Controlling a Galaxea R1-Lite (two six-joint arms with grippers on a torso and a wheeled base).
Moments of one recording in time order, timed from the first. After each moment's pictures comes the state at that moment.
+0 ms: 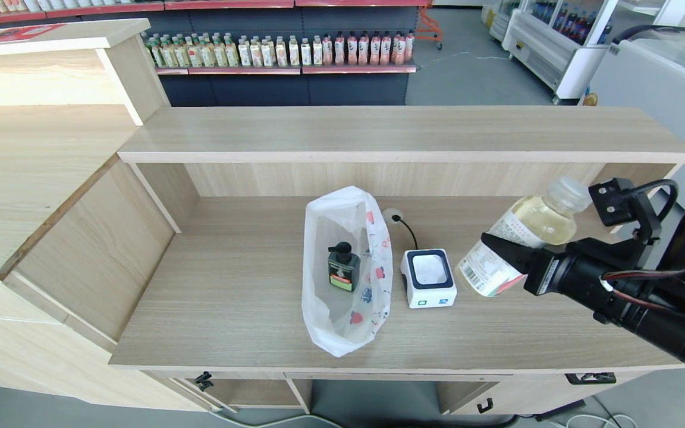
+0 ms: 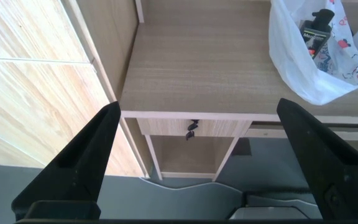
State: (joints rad) left arm 0.00 0.00 0.00 0.00 0.00 0.00; right arm 0.37 1.54 -0.45 -1.08 0.10 0.15
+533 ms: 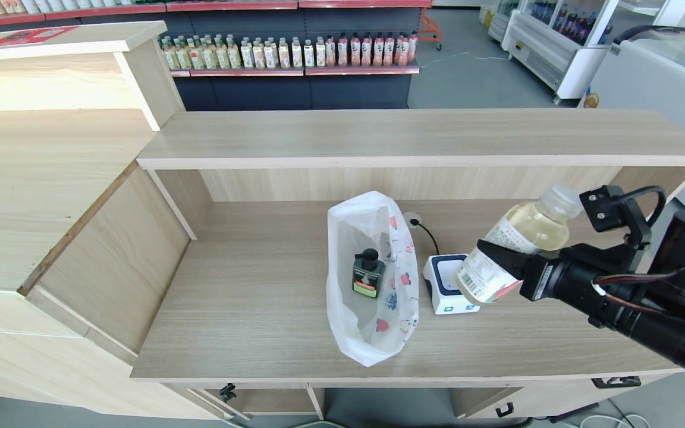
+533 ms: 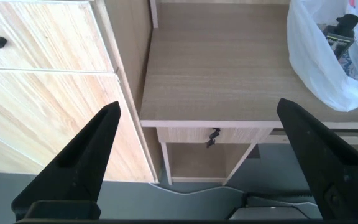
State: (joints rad) left arm 0.00 0.00 0.00 0.00 0.00 0.00; right arm 0.37 1.57 -0.44 -1.08 0.11 0.15
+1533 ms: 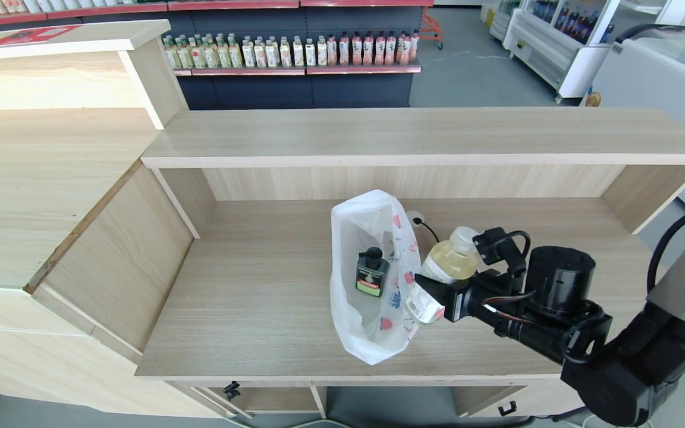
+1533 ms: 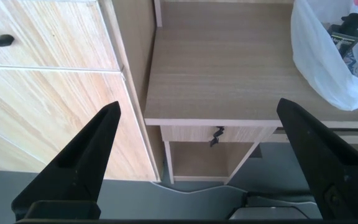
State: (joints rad) left arm 0.00 0.00 0.00 0.00 0.00 0.00; right arm 0.45 2.02 -0.53 -1.36 0.15 0.07
